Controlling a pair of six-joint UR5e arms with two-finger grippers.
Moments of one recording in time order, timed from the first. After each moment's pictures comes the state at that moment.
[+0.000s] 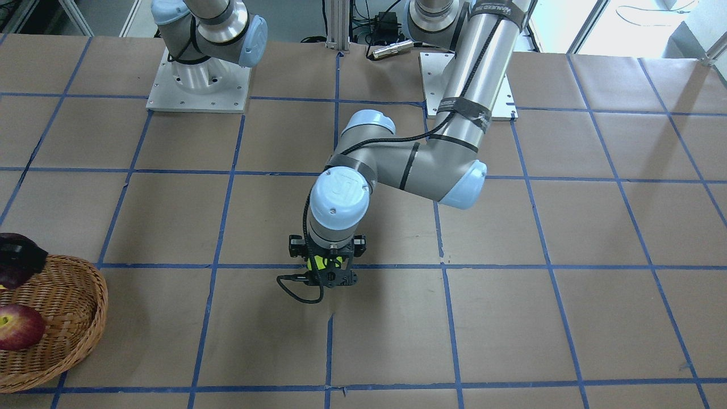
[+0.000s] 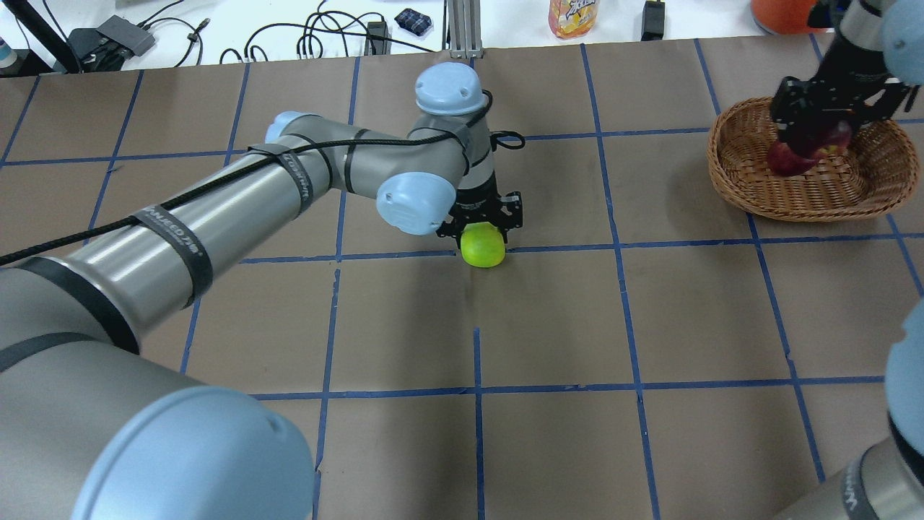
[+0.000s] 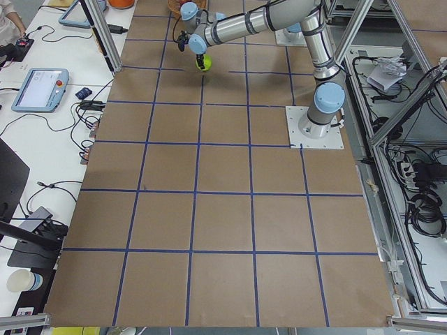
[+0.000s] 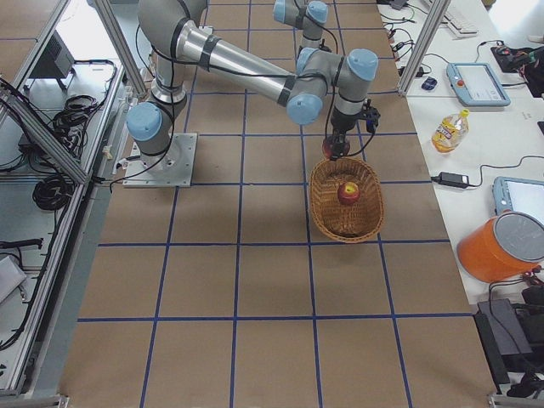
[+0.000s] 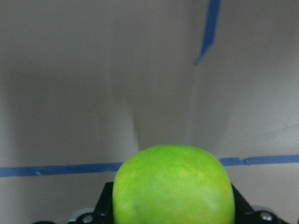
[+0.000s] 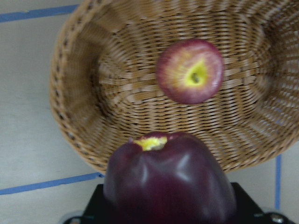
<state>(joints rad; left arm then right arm) -1.96 -2.18 -1.52 -1.08 1.45 -0.42 1.17 -1.19 1.45 -1.83 -1.70 -0.30</state>
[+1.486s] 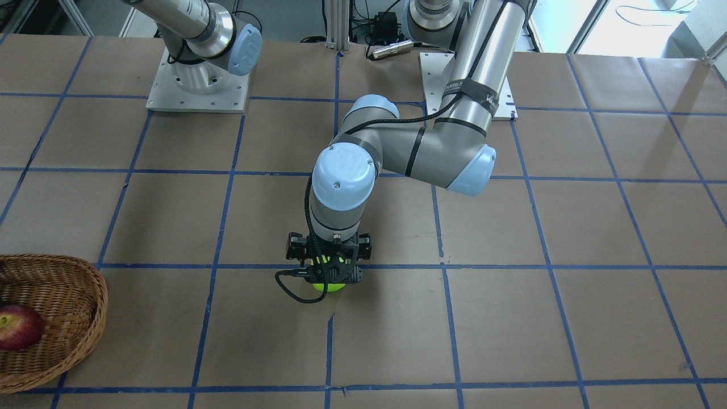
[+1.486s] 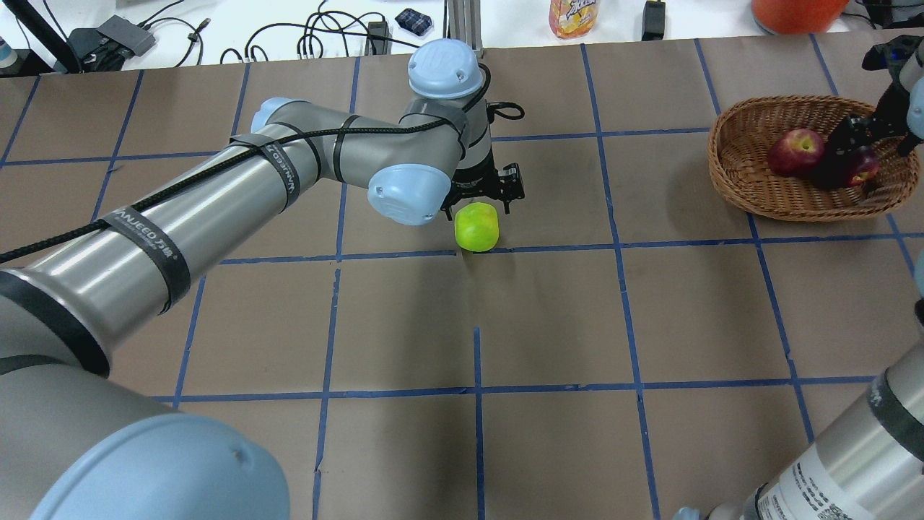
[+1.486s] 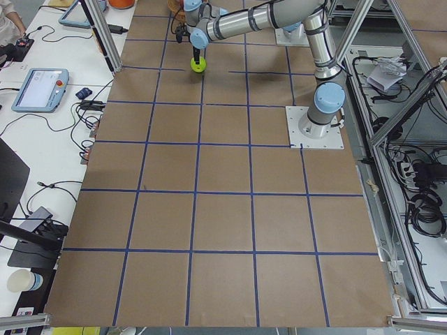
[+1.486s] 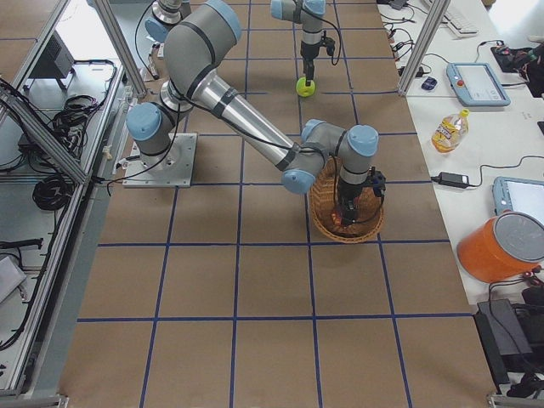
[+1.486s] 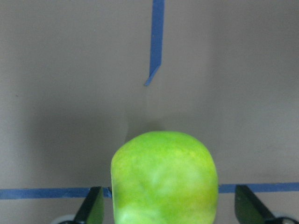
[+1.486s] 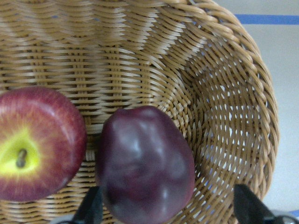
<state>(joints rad) -1.93 -2.09 -1.50 -1.08 1.49 -0.39 1.04 -1.00 1.46 -2.12 -1.72 -0.51</state>
